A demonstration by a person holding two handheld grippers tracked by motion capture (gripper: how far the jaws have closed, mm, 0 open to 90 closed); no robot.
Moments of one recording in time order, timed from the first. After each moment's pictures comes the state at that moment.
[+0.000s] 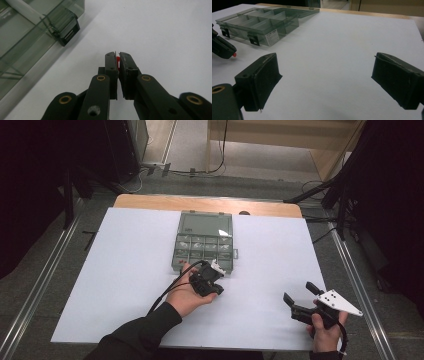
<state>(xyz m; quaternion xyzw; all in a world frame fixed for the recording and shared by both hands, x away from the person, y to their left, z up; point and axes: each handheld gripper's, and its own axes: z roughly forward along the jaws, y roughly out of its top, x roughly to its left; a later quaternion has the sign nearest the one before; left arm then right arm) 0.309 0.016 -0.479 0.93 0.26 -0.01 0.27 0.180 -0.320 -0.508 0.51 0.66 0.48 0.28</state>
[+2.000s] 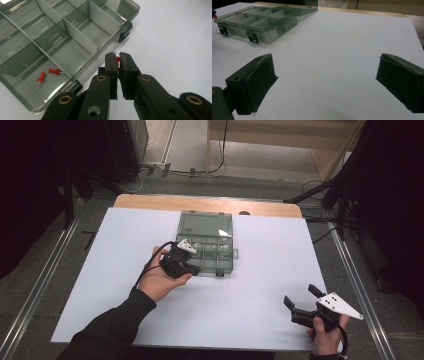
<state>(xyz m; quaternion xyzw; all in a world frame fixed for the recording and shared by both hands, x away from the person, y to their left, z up) 0.338 0.087 -0.432 0.90 0.29 0.03 0.31 0.173 -0.318 -0.508 0.51 0.66 0.47 0.29</state>
